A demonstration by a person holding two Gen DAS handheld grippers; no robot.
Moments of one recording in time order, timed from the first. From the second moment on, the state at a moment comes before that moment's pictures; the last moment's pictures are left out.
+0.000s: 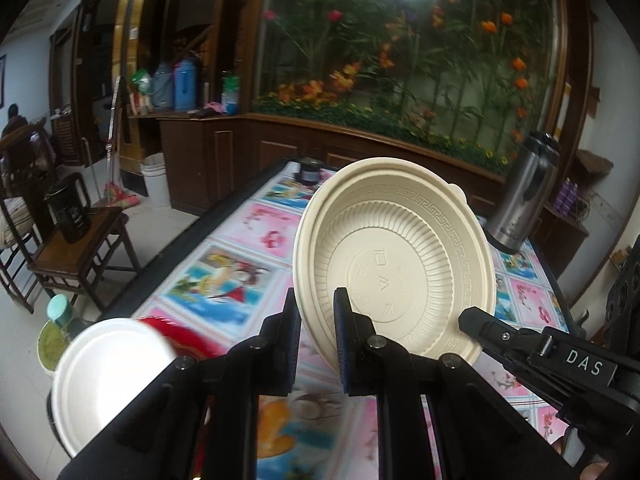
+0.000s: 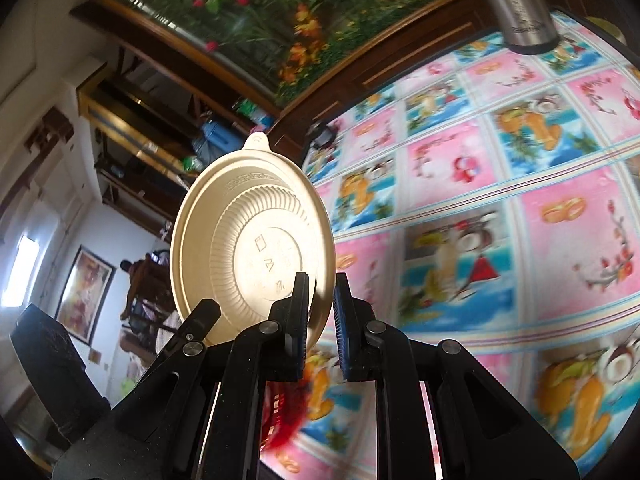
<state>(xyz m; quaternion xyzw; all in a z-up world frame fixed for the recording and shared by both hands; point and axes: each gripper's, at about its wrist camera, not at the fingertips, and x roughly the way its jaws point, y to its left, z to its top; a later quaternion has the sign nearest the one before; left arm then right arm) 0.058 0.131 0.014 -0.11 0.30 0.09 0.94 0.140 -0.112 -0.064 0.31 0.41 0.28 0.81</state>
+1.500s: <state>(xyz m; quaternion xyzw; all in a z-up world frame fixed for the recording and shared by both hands) -0.021 0.265 -0.030 -0.18 0.35 0.18 0.90 0.064 0.065 -0.081 0.19 0.49 0.35 0.78</state>
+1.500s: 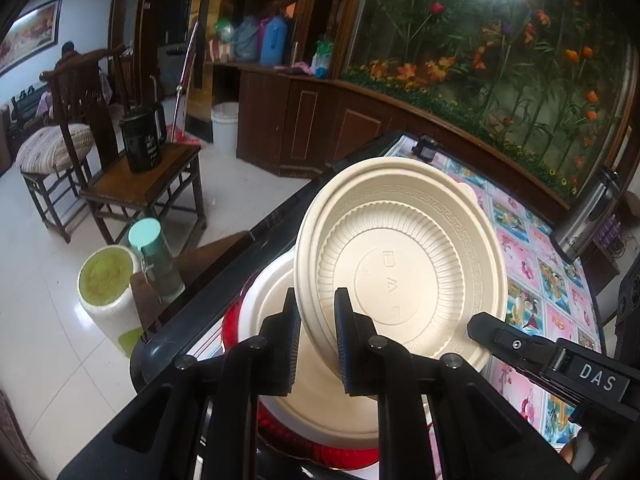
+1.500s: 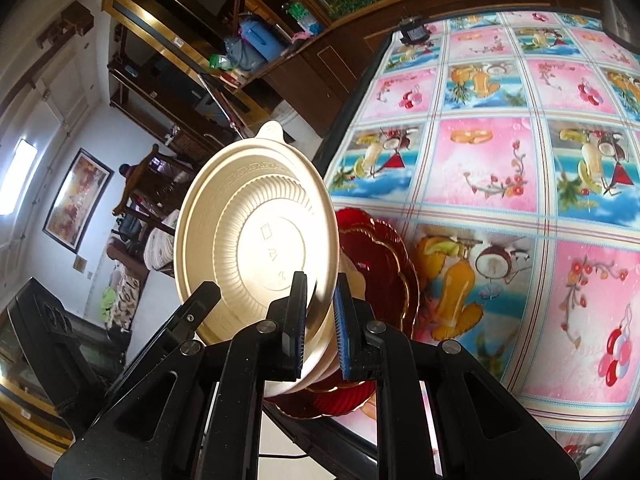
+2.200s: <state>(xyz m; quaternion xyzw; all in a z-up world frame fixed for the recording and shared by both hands) -0.042 0.271 -0.030 -0.16 0.40 0.17 0.89 0.049 0.075 -0.088 0.17 0.53 0.36 0.75</state>
